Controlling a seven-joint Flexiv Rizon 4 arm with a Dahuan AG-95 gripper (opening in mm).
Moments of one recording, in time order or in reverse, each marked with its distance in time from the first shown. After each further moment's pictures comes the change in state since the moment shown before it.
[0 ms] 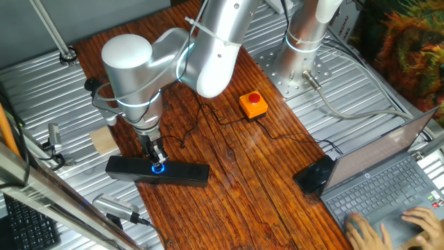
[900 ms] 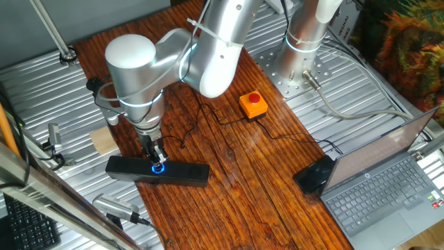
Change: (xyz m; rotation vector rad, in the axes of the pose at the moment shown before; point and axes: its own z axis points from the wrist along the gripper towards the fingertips) arm 0.000 0.000 0.000 0.002 -0.010 0.004
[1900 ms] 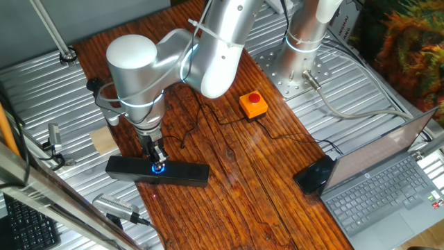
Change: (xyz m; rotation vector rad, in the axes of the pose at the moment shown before) arm -0.001 0.000 0.002 0.007 -0.014 -0.015
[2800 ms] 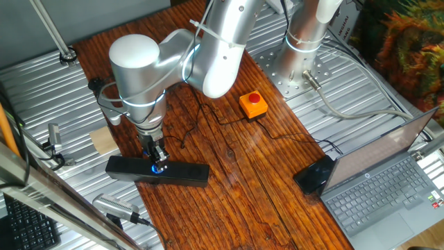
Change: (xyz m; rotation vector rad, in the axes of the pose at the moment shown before) arm 0.000 0.000 0.000 -0.001 -0.010 -0.005
